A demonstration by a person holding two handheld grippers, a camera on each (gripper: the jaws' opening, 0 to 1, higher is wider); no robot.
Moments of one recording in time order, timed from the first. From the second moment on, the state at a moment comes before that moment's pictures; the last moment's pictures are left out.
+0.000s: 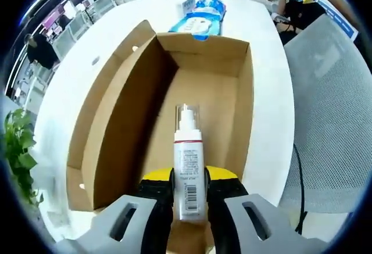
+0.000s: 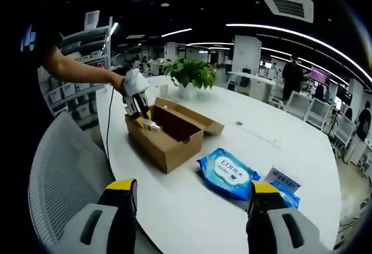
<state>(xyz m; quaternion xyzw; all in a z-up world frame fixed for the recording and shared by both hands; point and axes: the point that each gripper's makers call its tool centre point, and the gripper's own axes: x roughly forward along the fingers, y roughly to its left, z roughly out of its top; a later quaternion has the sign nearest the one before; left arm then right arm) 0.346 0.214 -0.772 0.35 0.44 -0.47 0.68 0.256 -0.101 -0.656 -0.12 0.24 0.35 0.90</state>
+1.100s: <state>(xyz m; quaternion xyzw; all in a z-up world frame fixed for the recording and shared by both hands) 0.324 0.155 -0.707 0.29 0.35 -0.51 0.73 0.259 -0.053 -0.650 -0.14 0.21 0.42 0.87</state>
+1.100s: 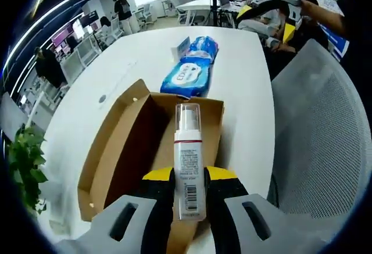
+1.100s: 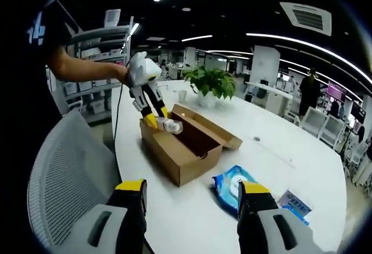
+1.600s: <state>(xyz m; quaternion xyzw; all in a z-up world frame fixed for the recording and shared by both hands) 0.306 0.118 -0.704 0.29 0.32 -0.55 0.71 0.253 -0.032 -0.653 -0.14 0.20 0.45 0.86</state>
